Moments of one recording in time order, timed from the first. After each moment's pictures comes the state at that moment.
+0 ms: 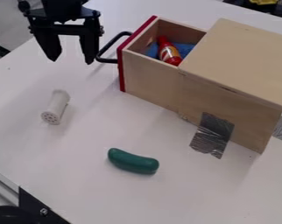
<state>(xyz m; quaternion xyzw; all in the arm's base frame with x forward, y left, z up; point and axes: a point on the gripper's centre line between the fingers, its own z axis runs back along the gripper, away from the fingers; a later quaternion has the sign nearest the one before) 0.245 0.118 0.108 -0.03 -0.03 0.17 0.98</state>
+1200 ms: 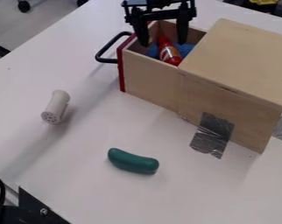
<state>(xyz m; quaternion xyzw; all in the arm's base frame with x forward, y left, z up) 0.359 0.031 0.098 -0.07 -0.04 0.22 0.97</state>
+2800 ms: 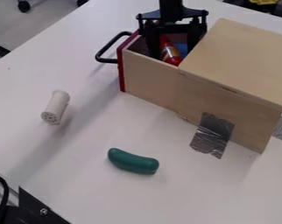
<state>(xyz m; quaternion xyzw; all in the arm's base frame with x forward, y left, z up) 0.367 0.020 0.071 -0.06 0.00 0.21 0.97</state>
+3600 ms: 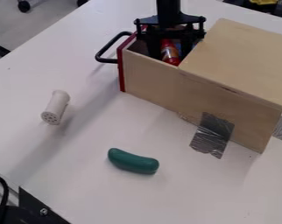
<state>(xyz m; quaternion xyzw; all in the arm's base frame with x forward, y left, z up) 0.359 0.025 0.066 -0.06 0.01 0.21 0.98</state>
